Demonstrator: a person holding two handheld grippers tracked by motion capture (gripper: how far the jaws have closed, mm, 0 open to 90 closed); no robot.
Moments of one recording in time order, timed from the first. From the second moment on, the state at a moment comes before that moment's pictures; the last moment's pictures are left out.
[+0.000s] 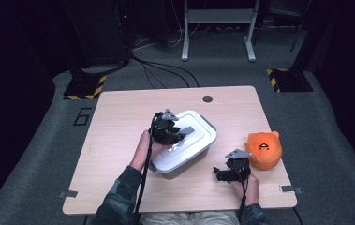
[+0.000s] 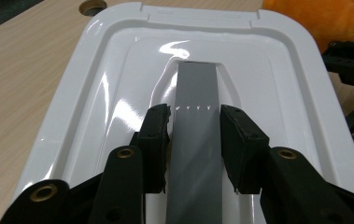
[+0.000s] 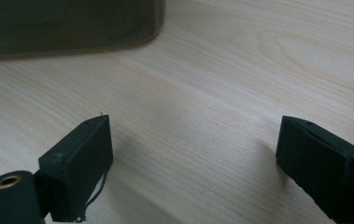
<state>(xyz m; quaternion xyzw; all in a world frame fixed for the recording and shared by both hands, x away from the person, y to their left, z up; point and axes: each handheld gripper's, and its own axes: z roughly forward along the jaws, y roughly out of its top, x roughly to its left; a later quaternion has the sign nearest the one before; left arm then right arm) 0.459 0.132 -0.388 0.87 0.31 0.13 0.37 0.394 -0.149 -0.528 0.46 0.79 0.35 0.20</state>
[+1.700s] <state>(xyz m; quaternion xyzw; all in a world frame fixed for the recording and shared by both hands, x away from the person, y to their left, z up) 0.450 0.180 -0.338 0.83 0.34 0.17 0.40 0.395 -0.148 -0.529 0.46 0.80 0.34 0.20</state>
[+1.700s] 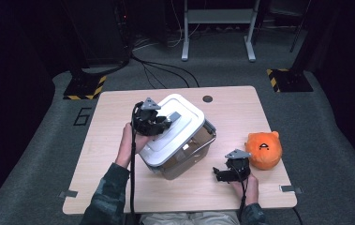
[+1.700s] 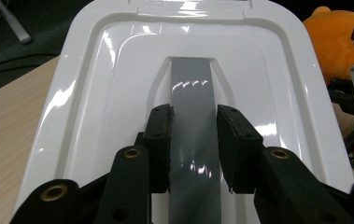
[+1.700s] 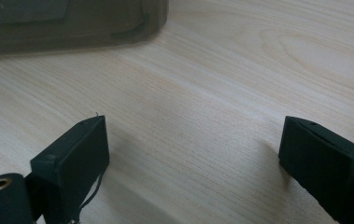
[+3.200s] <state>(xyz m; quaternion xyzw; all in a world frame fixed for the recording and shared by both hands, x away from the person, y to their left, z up) 0.454 0.306 -0.352 0.77 0.47 0.21 0.39 0.394 -0.148 -0.529 0.46 0.80 0.34 0.20</state>
